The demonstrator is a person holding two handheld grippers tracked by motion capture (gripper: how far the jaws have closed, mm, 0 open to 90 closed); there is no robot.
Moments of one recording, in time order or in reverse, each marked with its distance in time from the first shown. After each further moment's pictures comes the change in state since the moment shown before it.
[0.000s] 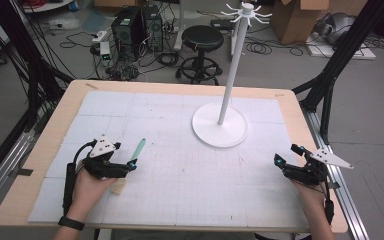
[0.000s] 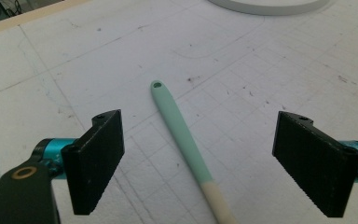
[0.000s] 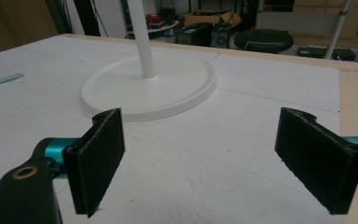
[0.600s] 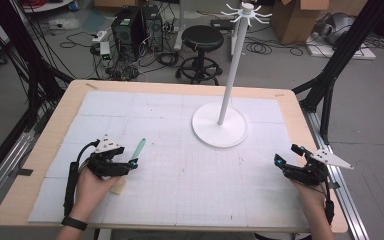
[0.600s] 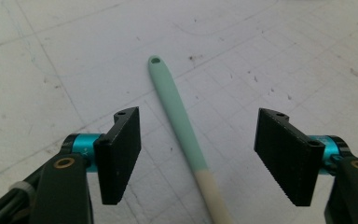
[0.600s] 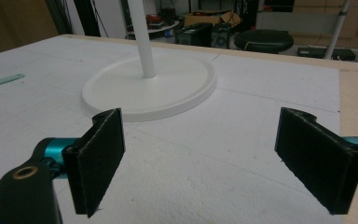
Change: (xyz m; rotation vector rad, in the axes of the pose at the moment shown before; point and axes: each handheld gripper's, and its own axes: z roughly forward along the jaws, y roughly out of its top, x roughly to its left) left arm -0.002 -0.001 0.010 0.114 0.016 -0.081; right arm 0.001 0.000 -0.001 -0.004 0.002 0.000
